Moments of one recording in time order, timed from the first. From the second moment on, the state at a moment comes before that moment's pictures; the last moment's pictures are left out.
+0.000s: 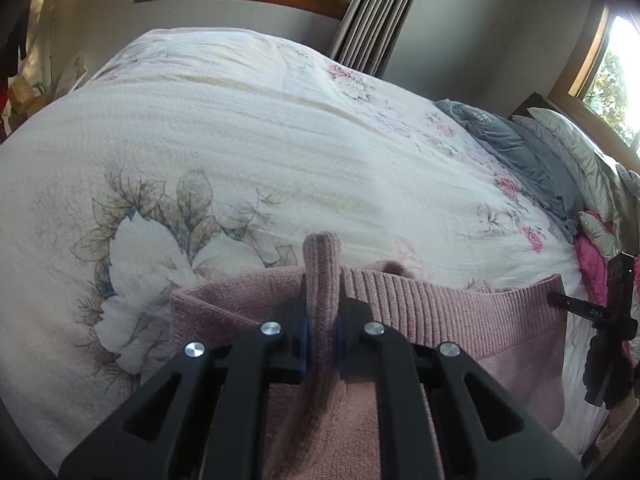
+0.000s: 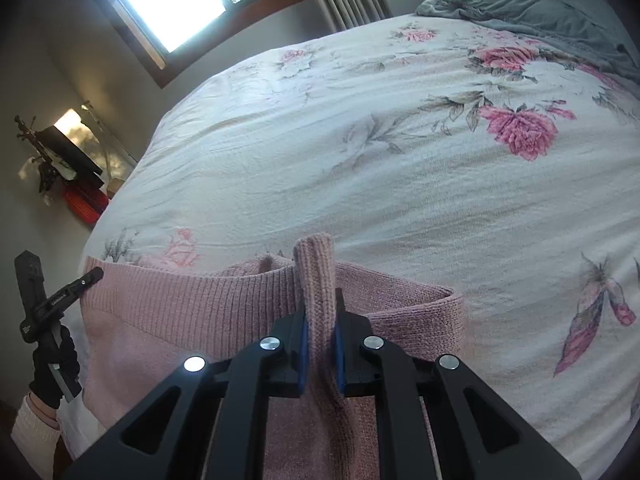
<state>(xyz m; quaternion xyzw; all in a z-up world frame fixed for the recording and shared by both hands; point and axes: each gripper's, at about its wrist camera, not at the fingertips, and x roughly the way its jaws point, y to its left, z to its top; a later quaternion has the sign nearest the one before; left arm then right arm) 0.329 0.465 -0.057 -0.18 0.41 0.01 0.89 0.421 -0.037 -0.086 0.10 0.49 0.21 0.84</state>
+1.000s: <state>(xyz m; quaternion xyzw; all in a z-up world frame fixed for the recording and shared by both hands) 0.142 0.435 -0.091 -0.22 0.48 -0.01 0.85 0.241 -0.080 -0.128 0.15 0.54 0.27 0.78</state>
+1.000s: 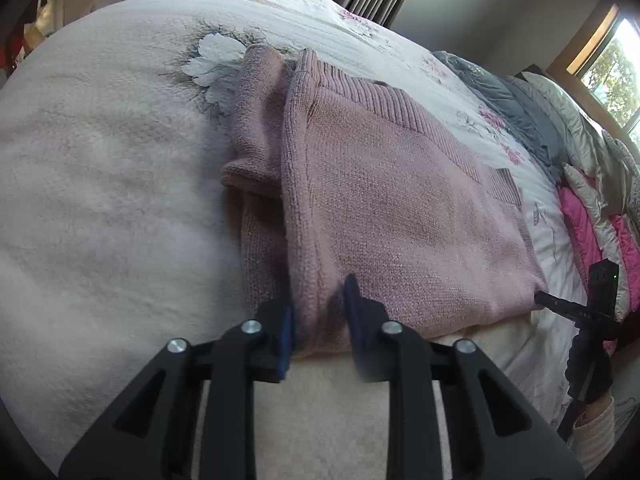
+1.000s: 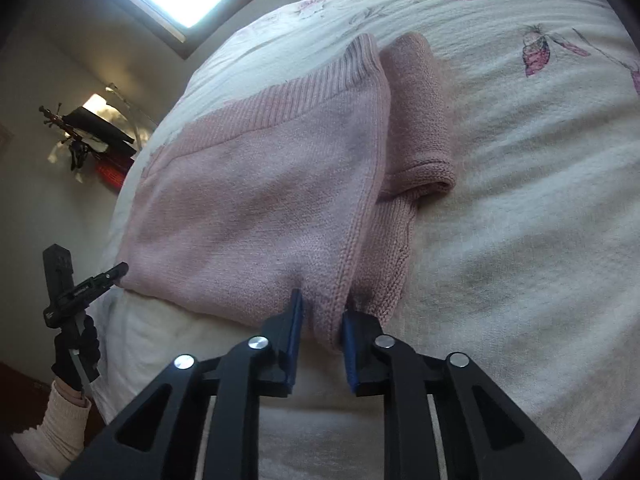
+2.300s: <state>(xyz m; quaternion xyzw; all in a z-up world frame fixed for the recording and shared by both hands) 0.244 0.365 -0.086 -0.15 0.48 -0.05 0.87 0.302 -0.109 -0.170 0.30 0.57 0.26 0.72</state>
